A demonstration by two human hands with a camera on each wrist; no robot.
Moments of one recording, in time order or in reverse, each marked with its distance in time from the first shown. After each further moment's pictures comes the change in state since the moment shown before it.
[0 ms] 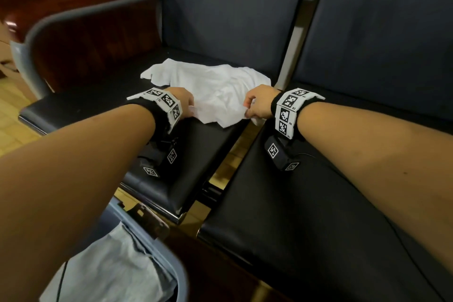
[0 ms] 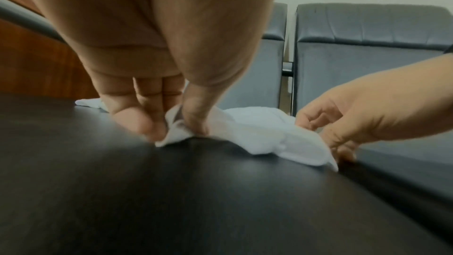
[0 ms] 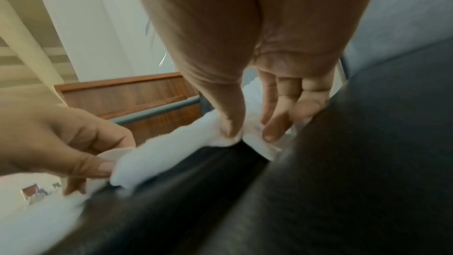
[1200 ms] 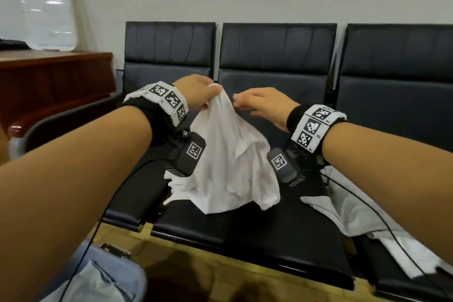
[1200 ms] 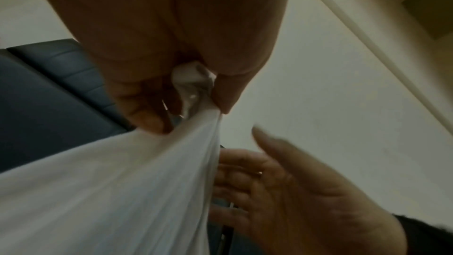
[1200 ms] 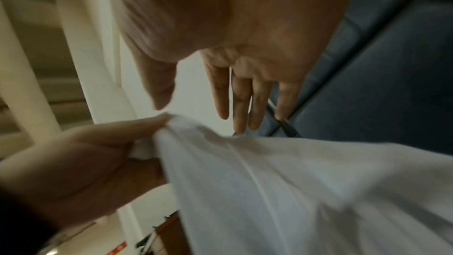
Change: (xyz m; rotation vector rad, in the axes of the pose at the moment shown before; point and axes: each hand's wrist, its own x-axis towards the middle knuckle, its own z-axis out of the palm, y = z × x) left_hand -0.273 0.165 -0.211 -0.891 0.306 0.520; right_hand -0.344 -0.008 -0.215 0.465 0.398 -0.142
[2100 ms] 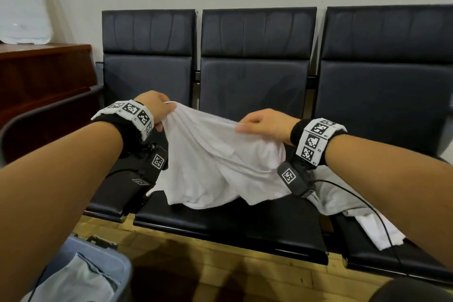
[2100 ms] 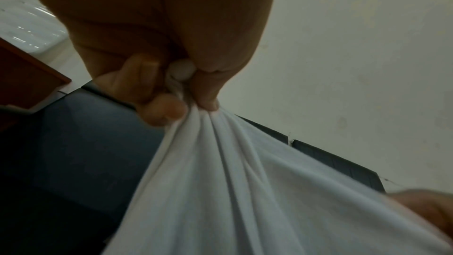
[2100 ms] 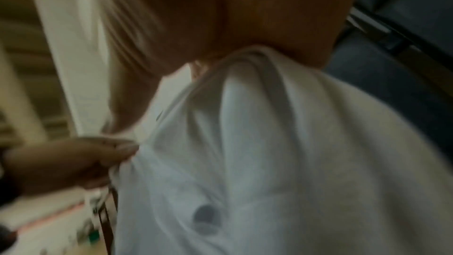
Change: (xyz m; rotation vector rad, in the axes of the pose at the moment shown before) left_hand -0.014 -0.048 0.014 0.350 0.040 -0.252; right_hand -0.044 0.081 -0.022 -0.110 -0.152 0.128
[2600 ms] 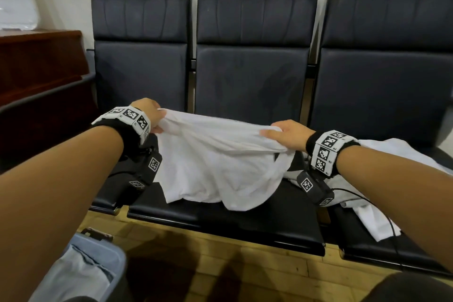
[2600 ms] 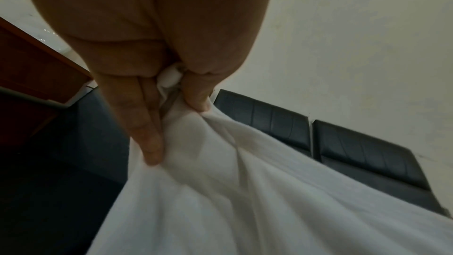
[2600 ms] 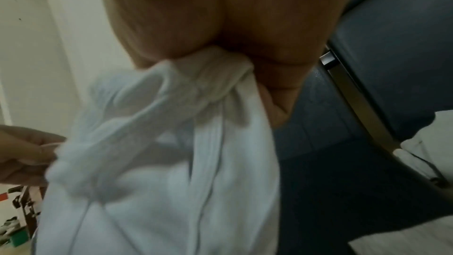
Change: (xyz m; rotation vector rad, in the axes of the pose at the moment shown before) left_hand 0.019 -0.028 0.043 -0.200 -0.006 -0.131; right_hand -0.014 0.073 -0.003 -0.138 0.065 0.189
